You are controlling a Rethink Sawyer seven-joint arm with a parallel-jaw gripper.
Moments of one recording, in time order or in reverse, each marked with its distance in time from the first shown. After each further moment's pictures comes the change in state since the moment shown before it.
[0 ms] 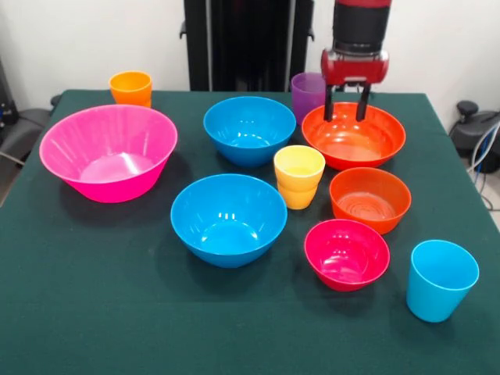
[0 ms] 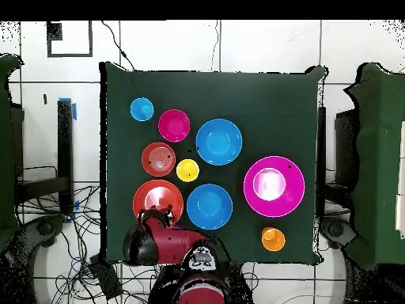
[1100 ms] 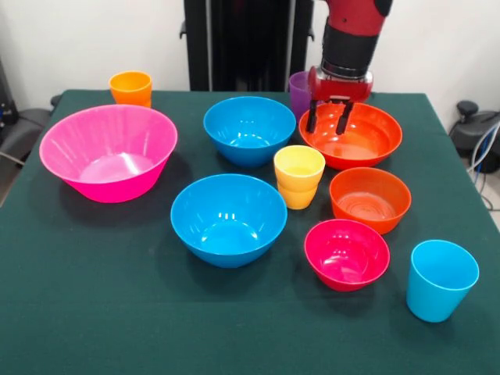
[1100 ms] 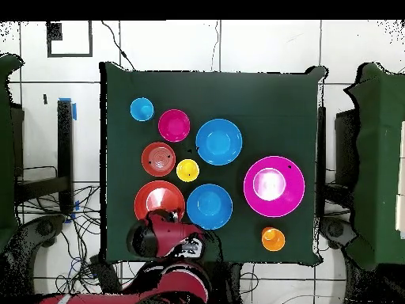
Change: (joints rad) arm 0.109 0.103 -0.126 -0.121 0.016 0.093 0.000
